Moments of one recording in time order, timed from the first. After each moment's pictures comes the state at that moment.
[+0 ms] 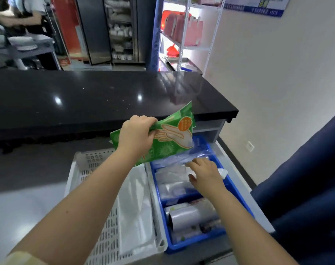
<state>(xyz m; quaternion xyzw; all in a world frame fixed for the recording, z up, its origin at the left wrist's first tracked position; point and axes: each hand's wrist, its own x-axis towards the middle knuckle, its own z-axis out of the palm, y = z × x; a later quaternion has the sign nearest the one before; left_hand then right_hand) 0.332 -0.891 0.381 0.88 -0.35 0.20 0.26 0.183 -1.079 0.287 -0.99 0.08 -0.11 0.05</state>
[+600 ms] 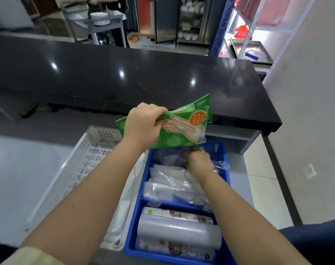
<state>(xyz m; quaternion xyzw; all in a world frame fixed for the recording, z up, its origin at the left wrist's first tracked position) 0.329 -0.959 0.371 0.91 -0.23 0.26 0.21 0.302 -1.153 0.249 -1.00 -0.03 0.06 0.06</state>
